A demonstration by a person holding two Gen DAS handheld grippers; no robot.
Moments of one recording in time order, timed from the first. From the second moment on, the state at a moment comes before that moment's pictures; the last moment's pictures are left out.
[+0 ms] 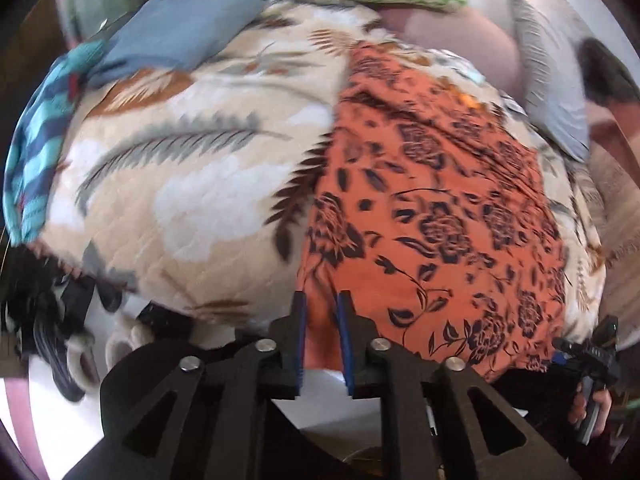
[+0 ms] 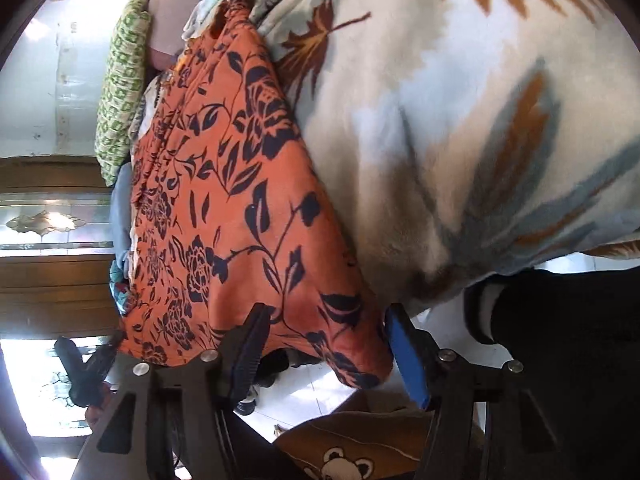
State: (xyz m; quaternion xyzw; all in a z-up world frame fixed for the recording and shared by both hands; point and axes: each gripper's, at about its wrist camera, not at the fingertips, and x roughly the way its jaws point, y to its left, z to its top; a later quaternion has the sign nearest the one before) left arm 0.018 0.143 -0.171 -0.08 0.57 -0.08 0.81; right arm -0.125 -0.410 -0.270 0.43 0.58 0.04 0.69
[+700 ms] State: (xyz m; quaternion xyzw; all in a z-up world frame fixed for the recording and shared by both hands) left arm 0.031 0.142 -0.248 -0.09 0.64 -0.04 0.77; right arm -0.110 -0.377 -0.216 0.42 0.55 0.11 0.72
